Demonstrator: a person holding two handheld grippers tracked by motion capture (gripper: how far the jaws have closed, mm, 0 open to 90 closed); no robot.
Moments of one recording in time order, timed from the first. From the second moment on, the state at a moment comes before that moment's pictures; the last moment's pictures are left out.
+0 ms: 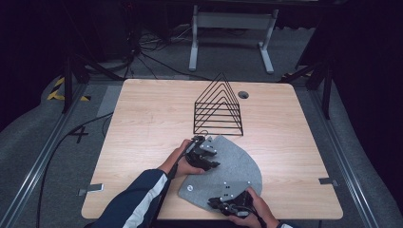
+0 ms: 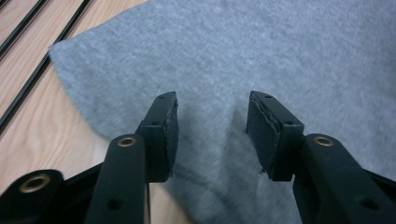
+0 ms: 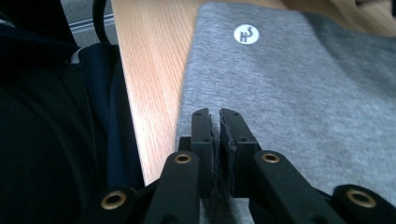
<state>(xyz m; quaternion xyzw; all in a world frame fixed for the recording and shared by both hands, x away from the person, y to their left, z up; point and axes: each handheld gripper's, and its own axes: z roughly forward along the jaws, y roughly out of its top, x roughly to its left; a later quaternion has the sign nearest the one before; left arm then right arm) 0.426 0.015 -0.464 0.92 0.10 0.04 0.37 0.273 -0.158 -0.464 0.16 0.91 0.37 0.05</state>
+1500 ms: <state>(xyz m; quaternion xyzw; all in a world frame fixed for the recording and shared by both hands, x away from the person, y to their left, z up) 0.326 0.089 -0.448 0.91 0.16 0.06 0.39 0.370 -0.236 -0.451 0.30 0.89 0.31 0.17</state>
